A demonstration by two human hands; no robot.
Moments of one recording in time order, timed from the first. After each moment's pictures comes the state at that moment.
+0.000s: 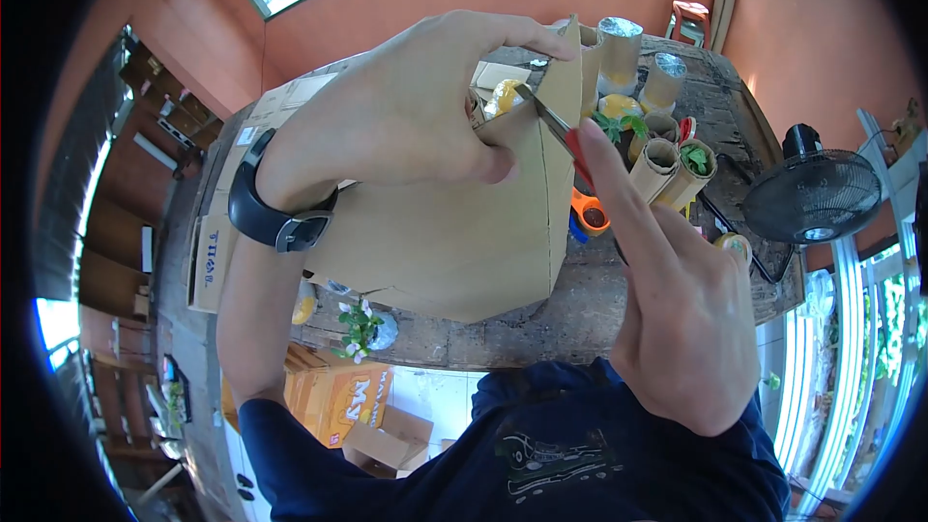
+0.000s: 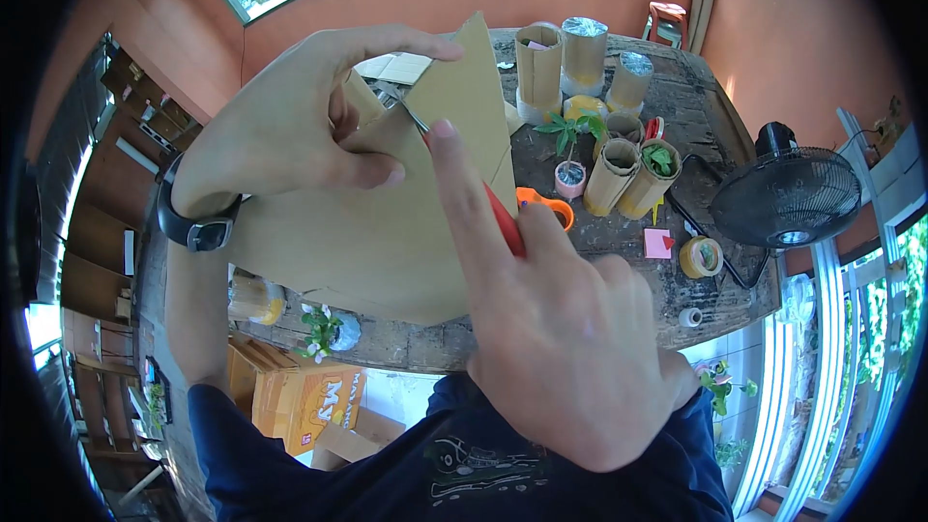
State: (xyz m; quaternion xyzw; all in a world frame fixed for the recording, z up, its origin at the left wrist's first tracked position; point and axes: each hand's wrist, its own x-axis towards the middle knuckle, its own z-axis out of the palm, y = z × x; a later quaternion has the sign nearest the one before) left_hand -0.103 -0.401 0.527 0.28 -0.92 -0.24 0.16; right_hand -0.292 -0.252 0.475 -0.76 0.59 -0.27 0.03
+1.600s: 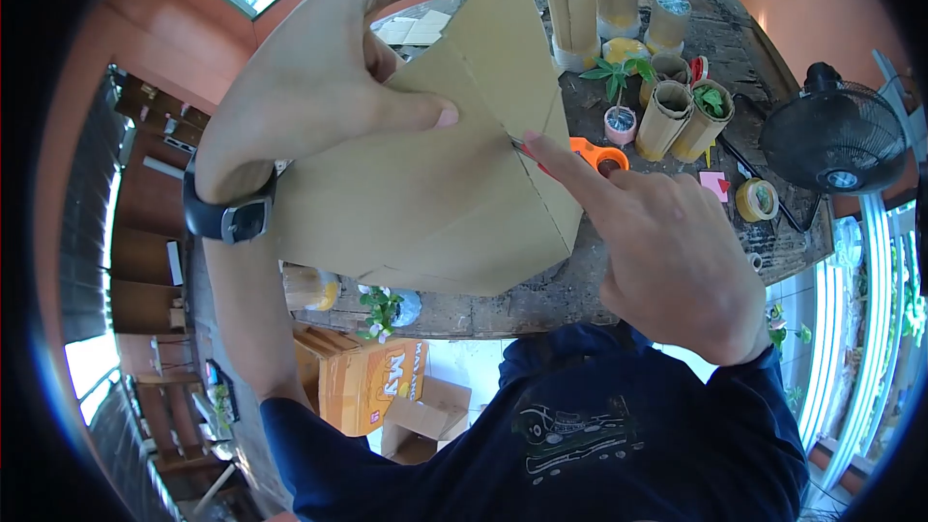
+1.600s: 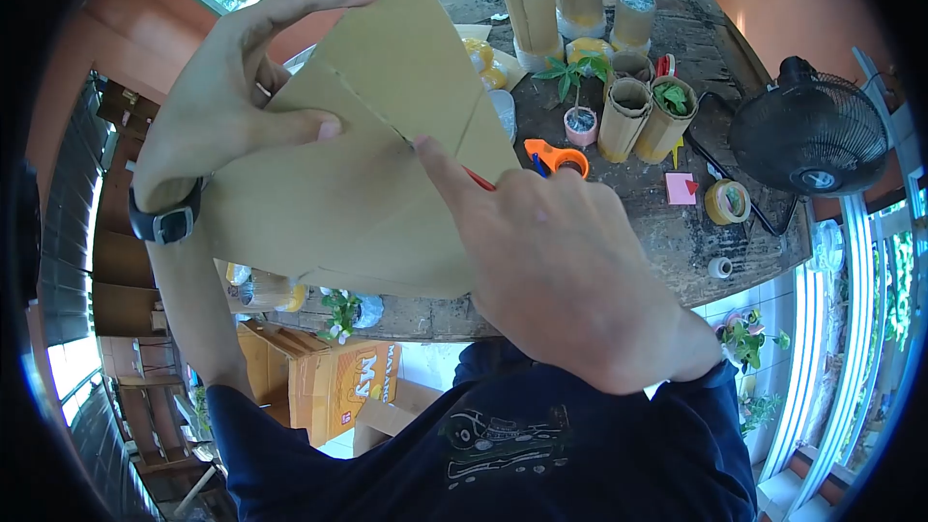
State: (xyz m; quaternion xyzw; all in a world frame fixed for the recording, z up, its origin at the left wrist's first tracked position) left_hand -0.097 -0.423 0.524 0.31 -0.90 -0.26 0.13; right_hand -0.317 -0.282 0.430 -0.81 0.55 -0.18 0.11
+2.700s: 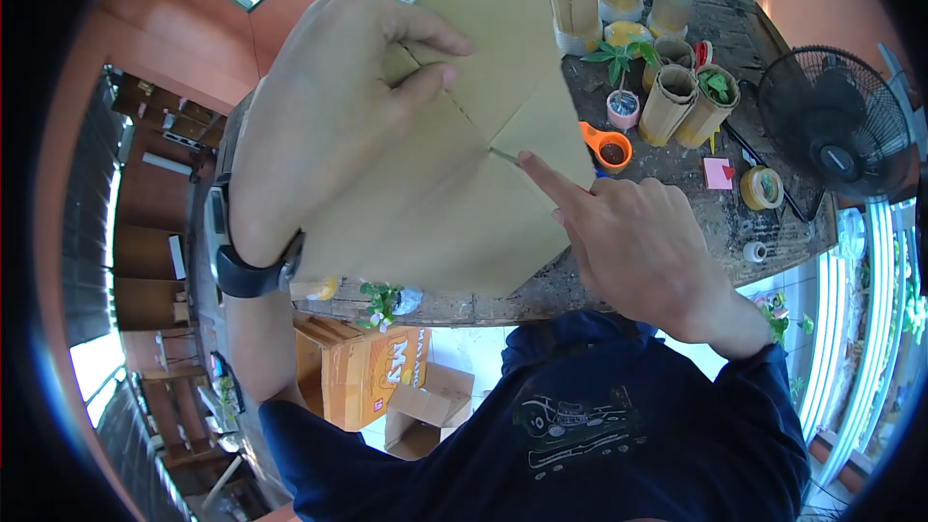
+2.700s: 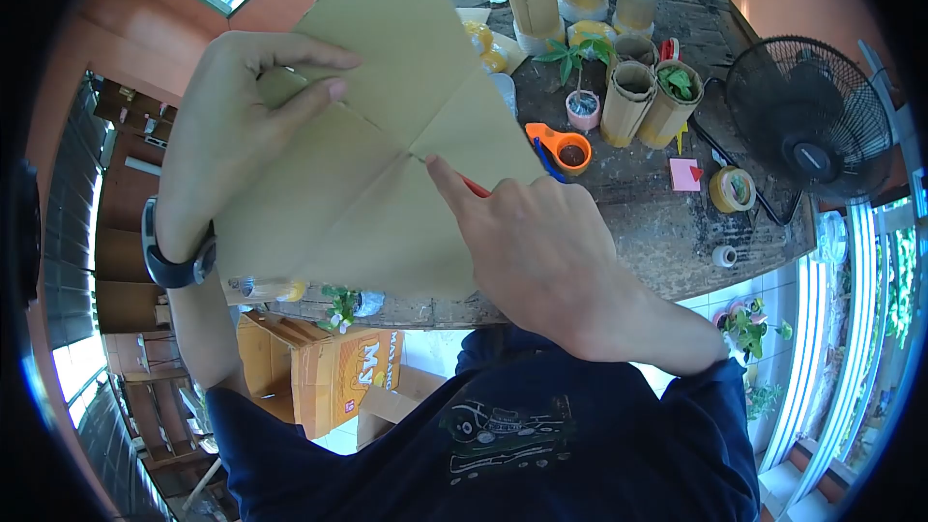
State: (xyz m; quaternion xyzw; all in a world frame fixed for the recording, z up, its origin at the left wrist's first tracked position) left_hand -0.103 -0.402 0.496 0.38 -0.91 0.01 0.15; right_hand -0.307 -0.292 0.389 -0.81 0.55 -0.15 0.10
